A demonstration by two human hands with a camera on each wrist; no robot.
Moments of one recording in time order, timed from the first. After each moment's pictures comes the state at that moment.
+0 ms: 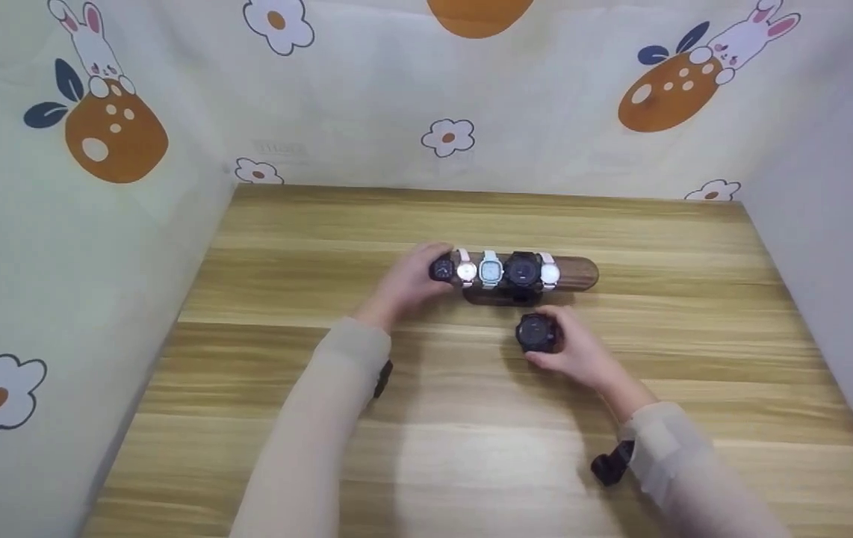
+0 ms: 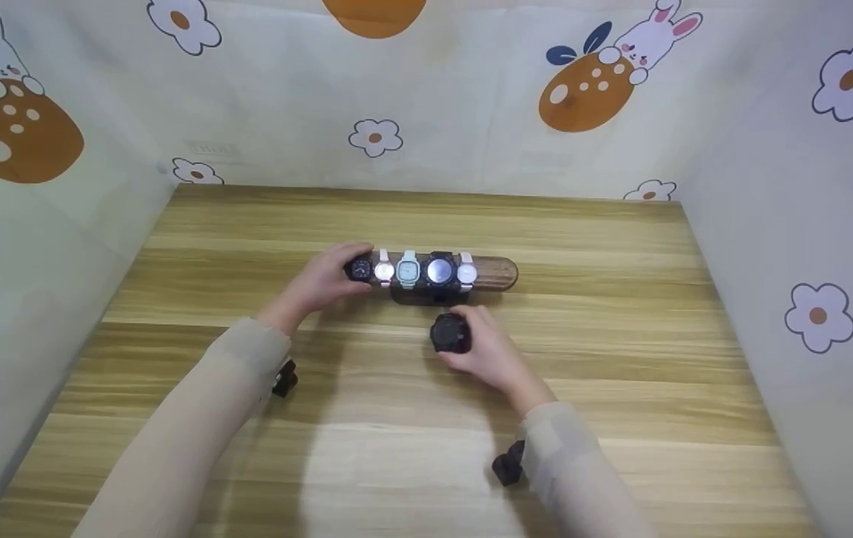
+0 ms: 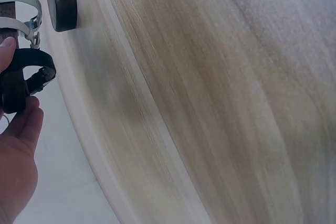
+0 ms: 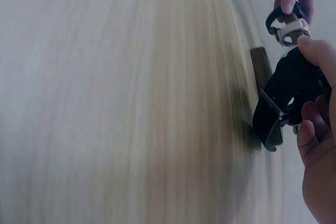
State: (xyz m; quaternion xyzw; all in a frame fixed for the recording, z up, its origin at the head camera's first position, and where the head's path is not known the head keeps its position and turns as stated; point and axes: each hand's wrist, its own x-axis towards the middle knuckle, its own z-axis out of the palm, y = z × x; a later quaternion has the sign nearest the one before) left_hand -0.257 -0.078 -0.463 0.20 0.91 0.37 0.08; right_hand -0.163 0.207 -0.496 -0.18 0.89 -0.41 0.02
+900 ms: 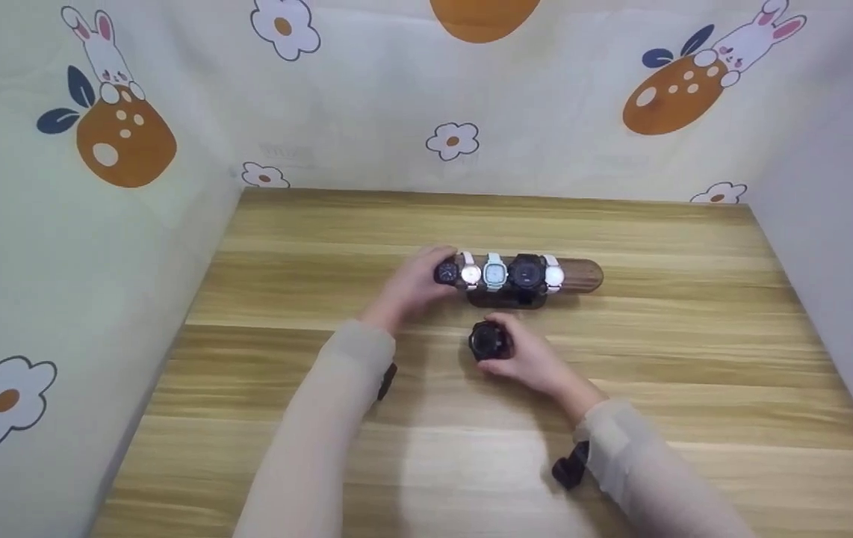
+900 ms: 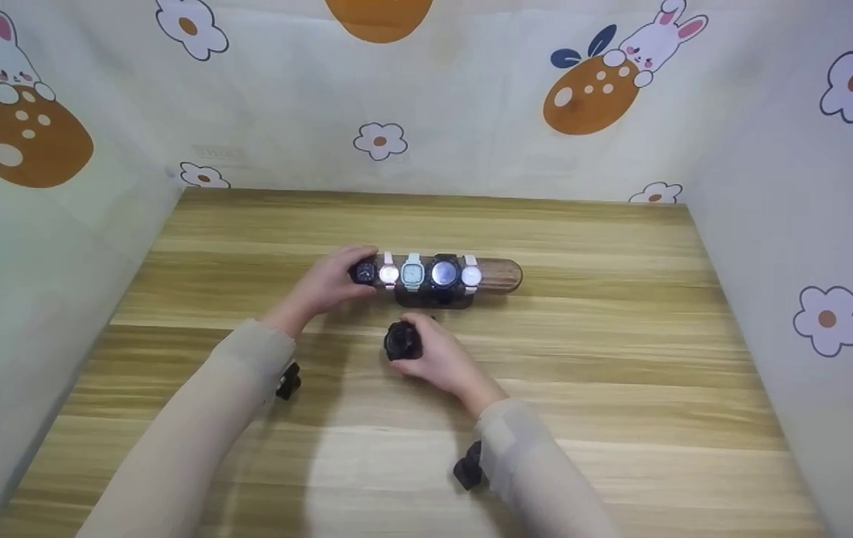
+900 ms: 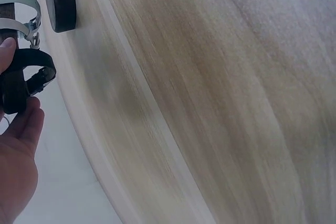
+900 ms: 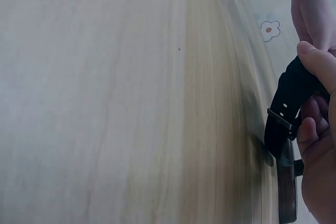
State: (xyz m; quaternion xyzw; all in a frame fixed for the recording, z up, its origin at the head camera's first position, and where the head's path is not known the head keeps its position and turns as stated) left_hand -0.256 -0.077 -0.462 0.19 0.91 0.37 0.08; right_hand -0.163 0.143 -0.502 -0.20 0.87 -0.44 0.08
